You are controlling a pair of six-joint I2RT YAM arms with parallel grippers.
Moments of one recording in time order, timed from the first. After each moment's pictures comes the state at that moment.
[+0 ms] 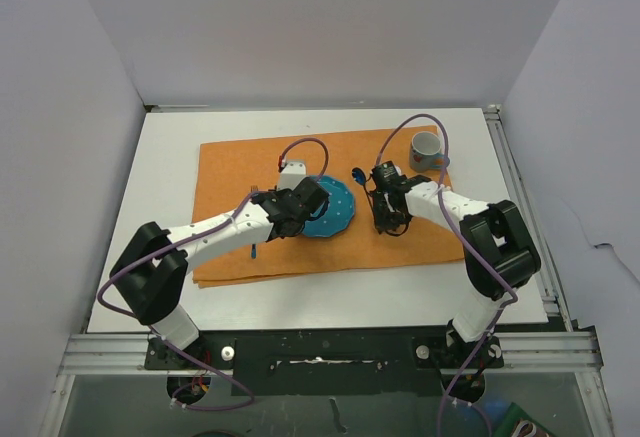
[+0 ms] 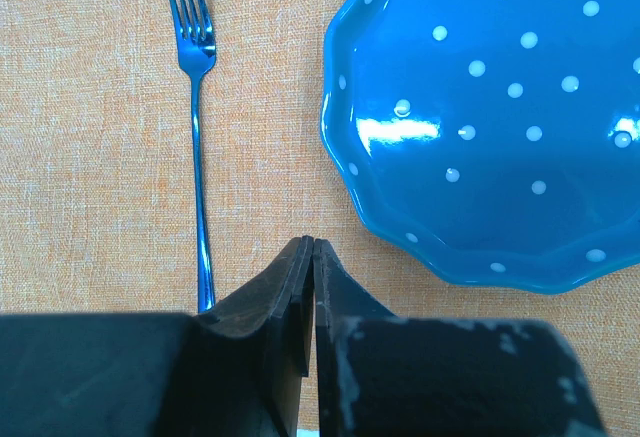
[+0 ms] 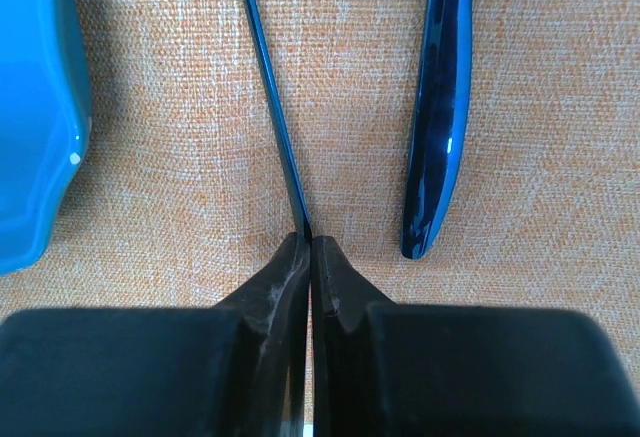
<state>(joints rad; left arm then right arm) -0.85 1.64 1.15 -0.58 -0.68 -0.67 0.46 1.73 1.06 -0.54 0.10 0.37</state>
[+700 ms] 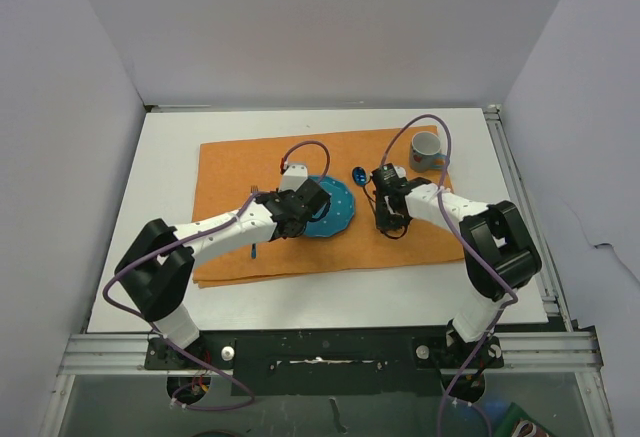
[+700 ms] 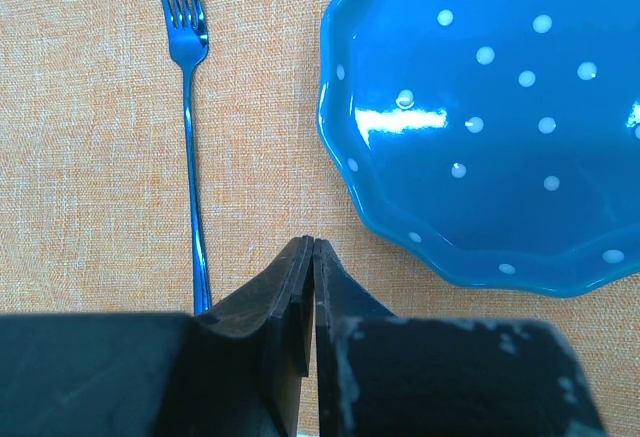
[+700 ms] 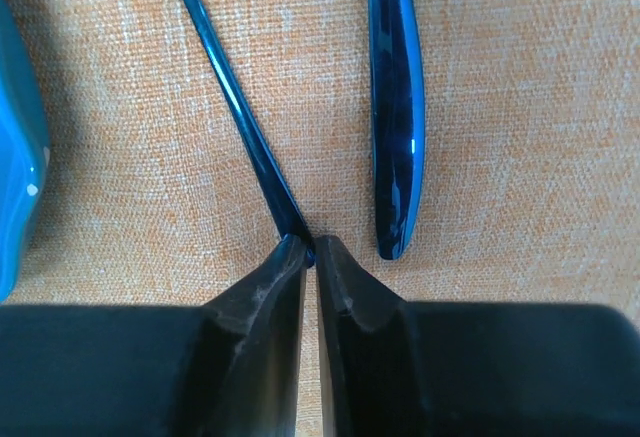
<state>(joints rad) -0.85 1.67 1.15 -0.58 -0.68 -0.67 0.46 1.73 1.04 -0.52 0.17 0.44</state>
